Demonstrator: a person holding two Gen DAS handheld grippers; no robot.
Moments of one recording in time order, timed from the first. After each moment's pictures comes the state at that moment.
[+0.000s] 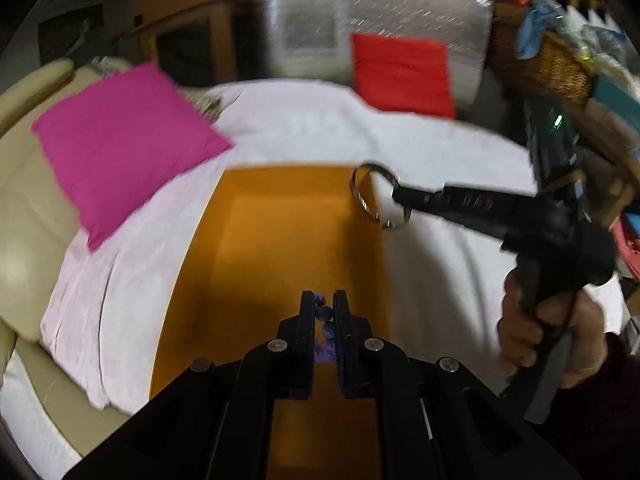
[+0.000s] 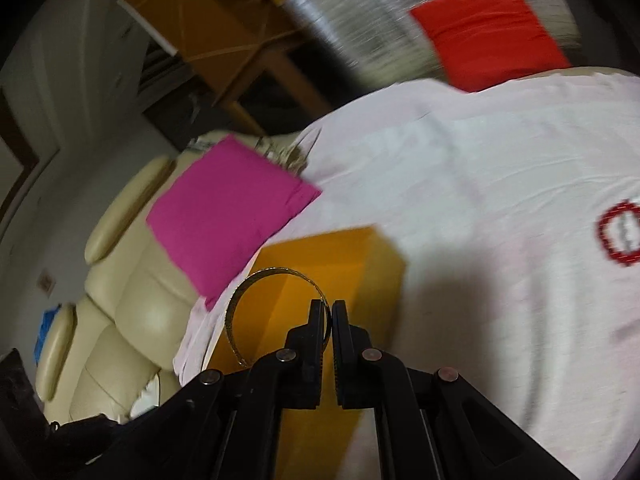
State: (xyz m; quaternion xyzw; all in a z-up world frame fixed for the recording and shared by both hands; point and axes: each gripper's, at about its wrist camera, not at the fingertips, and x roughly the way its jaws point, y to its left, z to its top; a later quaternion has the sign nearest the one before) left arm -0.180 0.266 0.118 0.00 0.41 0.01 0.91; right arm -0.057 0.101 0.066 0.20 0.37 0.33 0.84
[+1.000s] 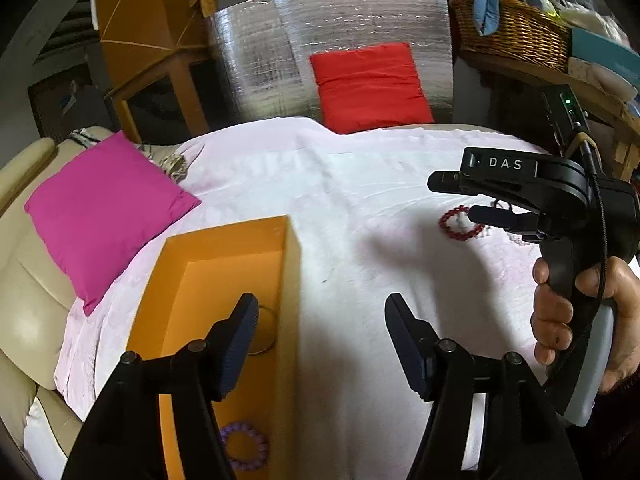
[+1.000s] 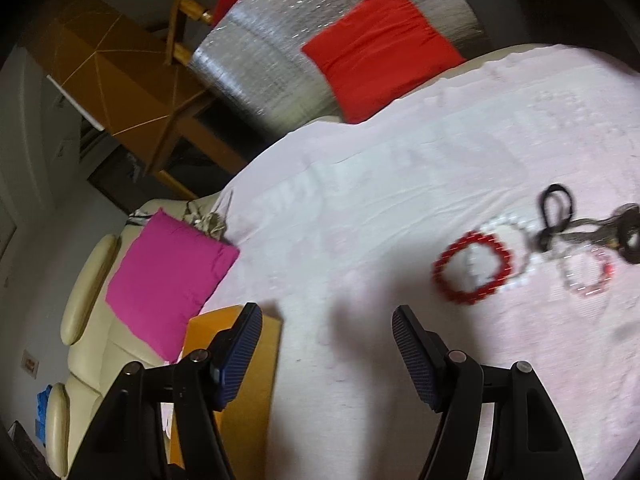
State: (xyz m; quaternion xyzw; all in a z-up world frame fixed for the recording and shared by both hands) left arm -0.152 0.132 0.130 0.09 0.35 0.01 0.93; right arm -0.016 -0.063 0.068 0.30 0.38 0.18 0.86
